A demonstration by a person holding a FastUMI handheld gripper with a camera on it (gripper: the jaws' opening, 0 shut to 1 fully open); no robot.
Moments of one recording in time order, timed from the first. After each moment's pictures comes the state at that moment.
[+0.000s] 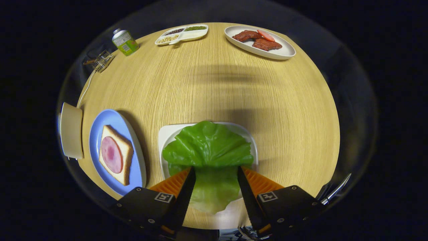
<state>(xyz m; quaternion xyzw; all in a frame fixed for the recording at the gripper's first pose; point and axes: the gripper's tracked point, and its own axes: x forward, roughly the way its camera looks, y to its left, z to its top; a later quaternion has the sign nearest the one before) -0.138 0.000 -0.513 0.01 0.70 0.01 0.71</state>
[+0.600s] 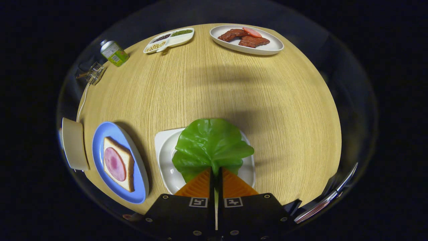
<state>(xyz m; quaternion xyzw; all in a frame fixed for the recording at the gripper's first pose) -0.136 -0.003 -0.506 0.05 0.70 -0.03 0.72</state>
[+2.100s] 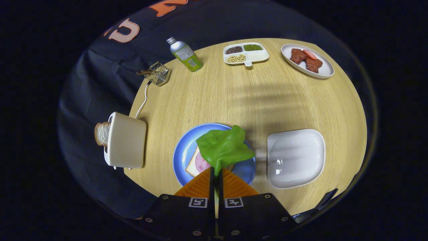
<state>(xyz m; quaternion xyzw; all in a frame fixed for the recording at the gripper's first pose) -0.119 0.169 -0.416 0.15 0.65 0.14 0.73</state>
